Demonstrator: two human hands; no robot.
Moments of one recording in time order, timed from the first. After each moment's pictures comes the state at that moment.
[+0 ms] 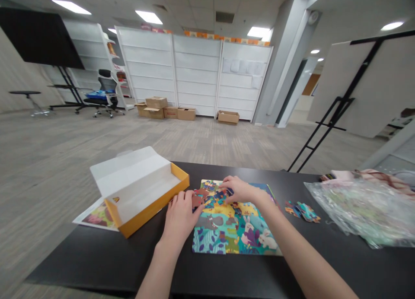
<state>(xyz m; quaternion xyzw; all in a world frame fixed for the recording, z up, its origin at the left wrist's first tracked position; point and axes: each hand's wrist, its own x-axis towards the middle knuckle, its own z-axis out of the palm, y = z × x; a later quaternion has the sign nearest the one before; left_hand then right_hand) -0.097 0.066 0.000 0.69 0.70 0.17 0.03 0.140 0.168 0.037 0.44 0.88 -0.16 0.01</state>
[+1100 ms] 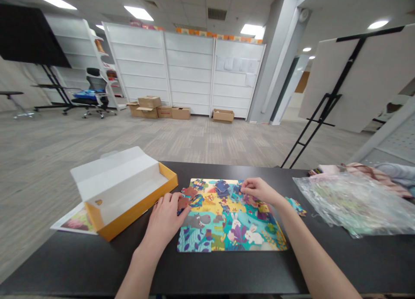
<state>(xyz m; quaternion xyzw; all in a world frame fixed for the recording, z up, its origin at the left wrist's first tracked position) -0.104 0.065 -0.008 0.71 0.68 0.16 0.04 0.245 0.138 0.020 0.51 0.69 -0.44 -0.25</state>
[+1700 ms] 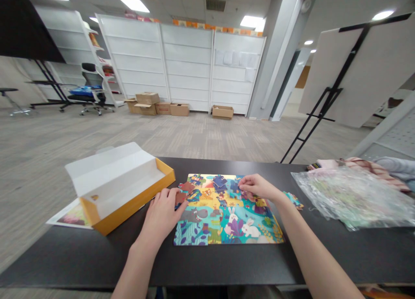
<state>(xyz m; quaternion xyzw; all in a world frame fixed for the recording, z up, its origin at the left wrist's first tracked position) -0.103 0.065 -0.008 0.72 0.68 0.14 0.03 0.250 0.137 0.012 0.51 0.67 -0.49 -0.22</state>
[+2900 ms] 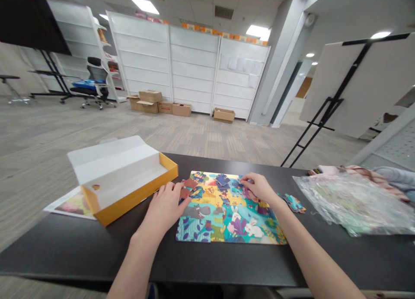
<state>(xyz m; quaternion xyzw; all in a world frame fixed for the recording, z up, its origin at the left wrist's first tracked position) -0.101 0.065 0.000 0.73 0.67 0.10 0.03 0.241 0.143 0.002 0.58 0.77 -0.13 -0.24</state>
